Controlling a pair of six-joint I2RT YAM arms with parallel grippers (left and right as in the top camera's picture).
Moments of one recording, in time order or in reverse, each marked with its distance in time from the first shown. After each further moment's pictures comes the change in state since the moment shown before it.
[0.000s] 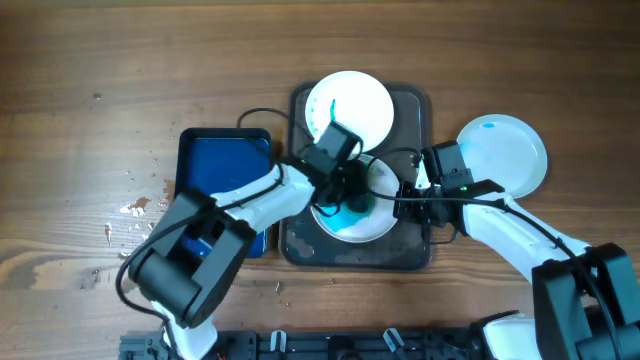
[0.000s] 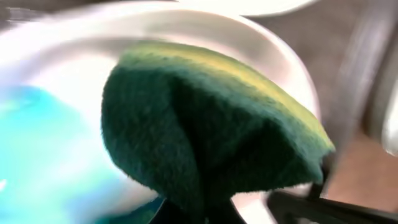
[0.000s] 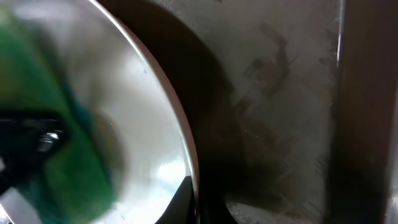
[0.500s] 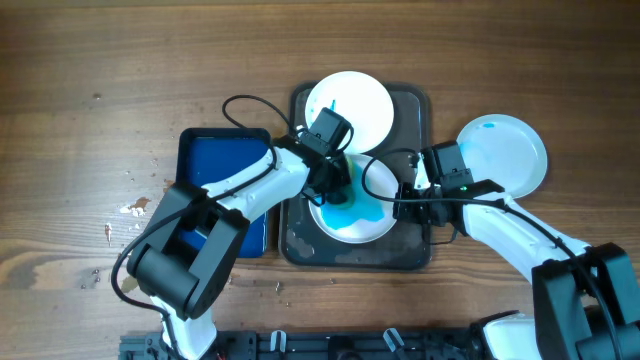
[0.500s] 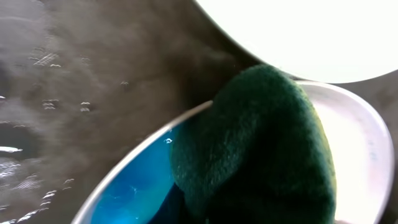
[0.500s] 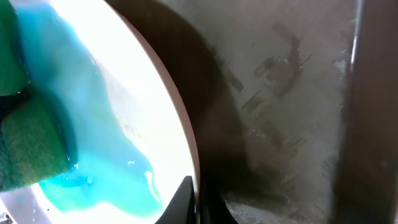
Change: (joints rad) left arm 0.066 0.028 0.109 -0.269 -0.175 0.068; right arm 0.000 0.000 0.000 -0.003 -0.013 -0.035
